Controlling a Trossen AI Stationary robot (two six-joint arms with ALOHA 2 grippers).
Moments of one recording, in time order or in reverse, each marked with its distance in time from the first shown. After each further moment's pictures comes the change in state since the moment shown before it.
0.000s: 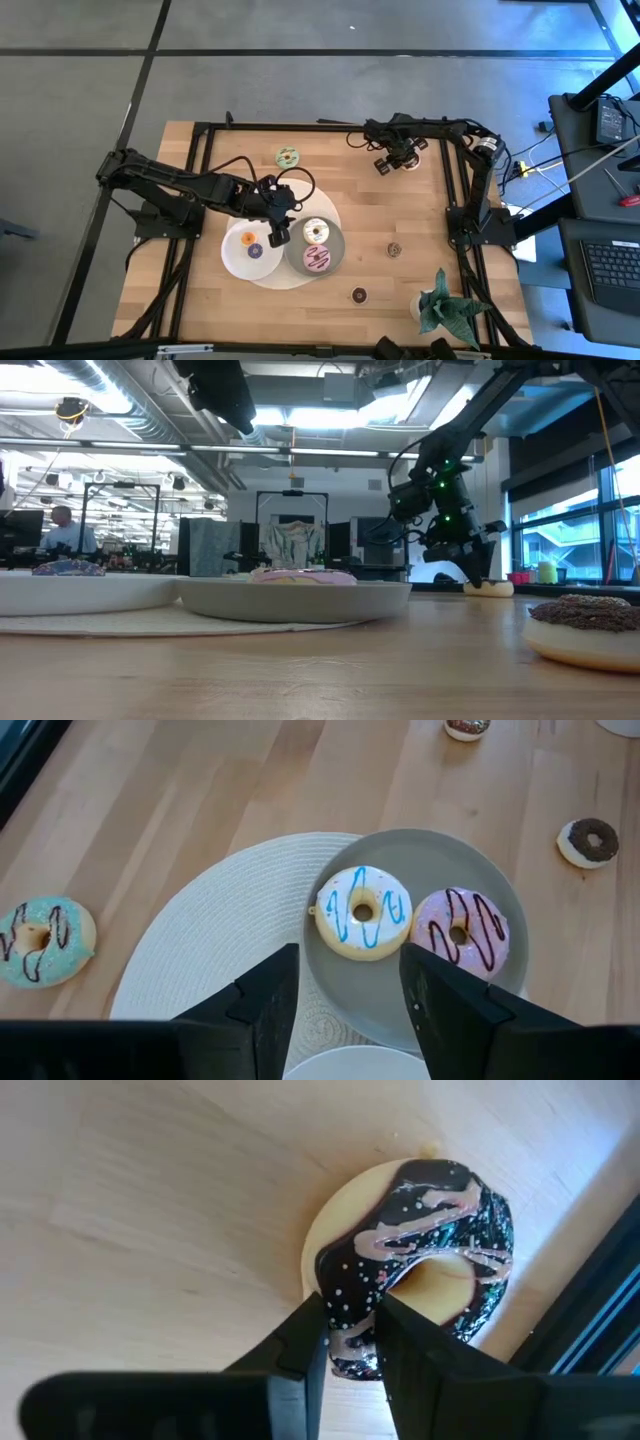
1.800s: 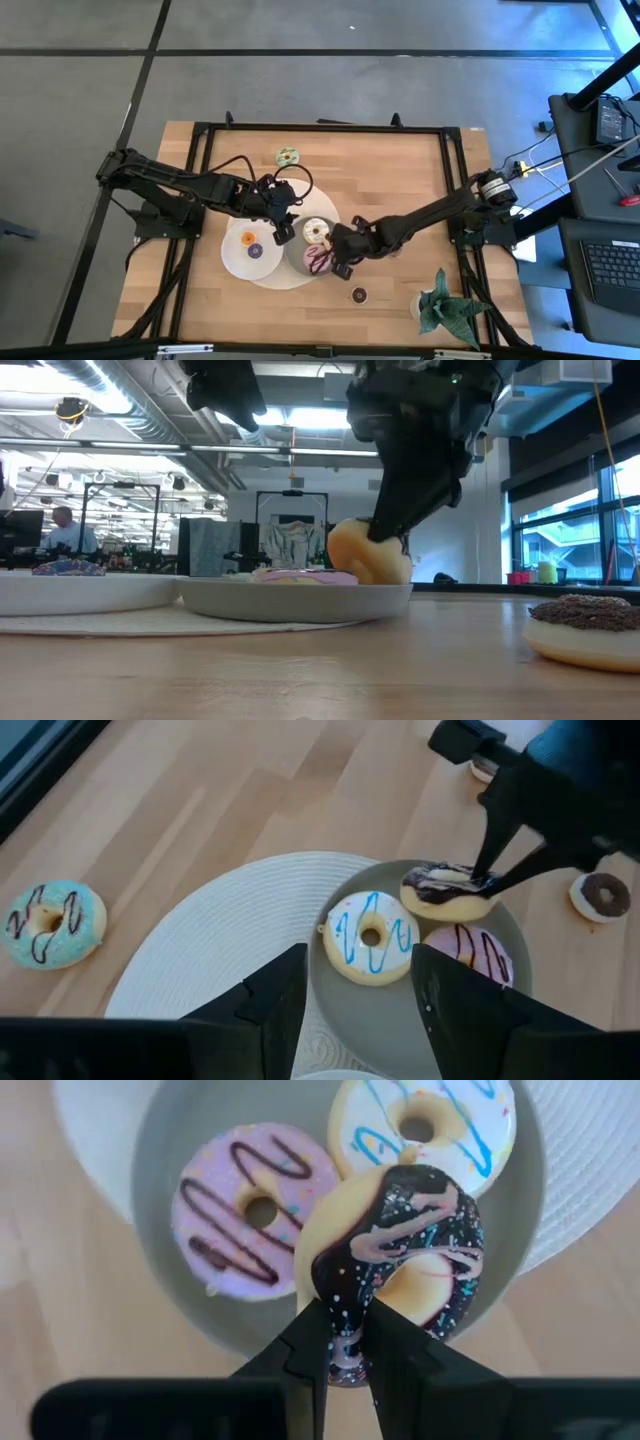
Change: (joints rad) left arm 0.000 0.000 0.000 0.035 -0.044 -0.116; right arm 1.009 -0.084 0.000 0.599 -0.071 0.293
